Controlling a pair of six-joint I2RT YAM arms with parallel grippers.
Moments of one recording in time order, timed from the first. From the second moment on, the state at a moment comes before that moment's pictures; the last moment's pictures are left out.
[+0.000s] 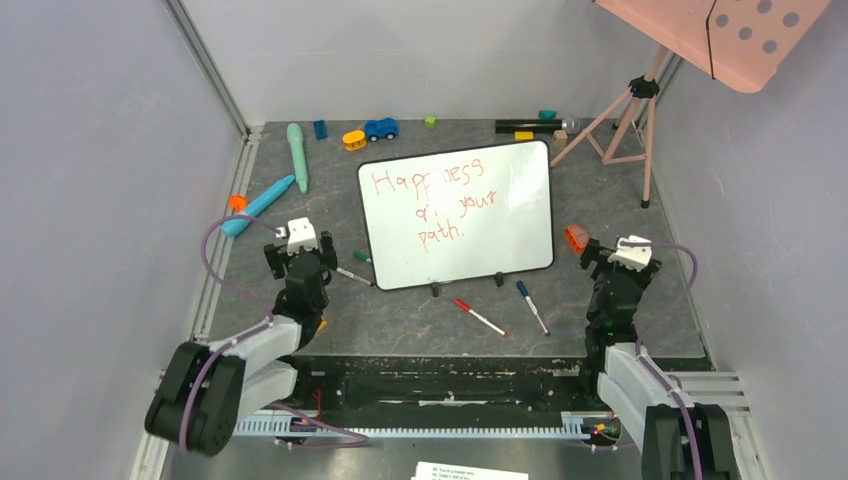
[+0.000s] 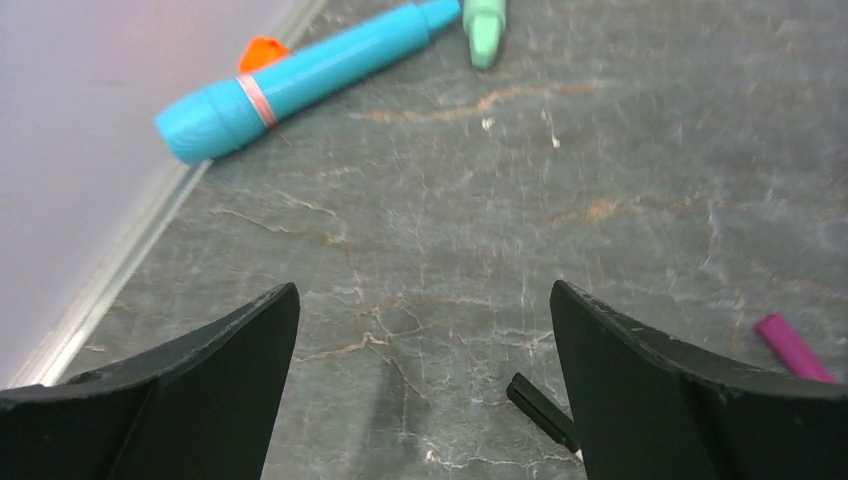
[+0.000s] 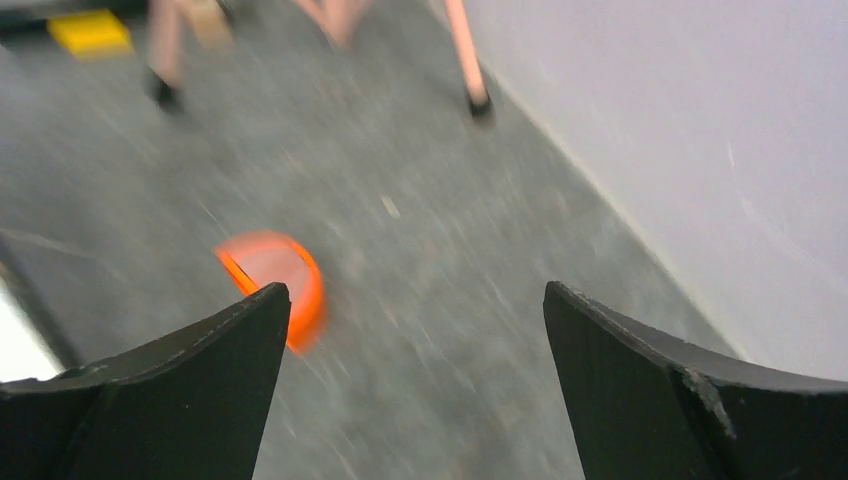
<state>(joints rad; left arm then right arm) -0.34 0.99 0.16 0.64 -0.72 -0.02 0.01 0.78 0.01 0.58 0.52 0.00</state>
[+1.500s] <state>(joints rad) -0.09 1.48 0.26 1.02 -0.15 0.01 0.06 1.37 0.01 1.40 0.24 -0.13</state>
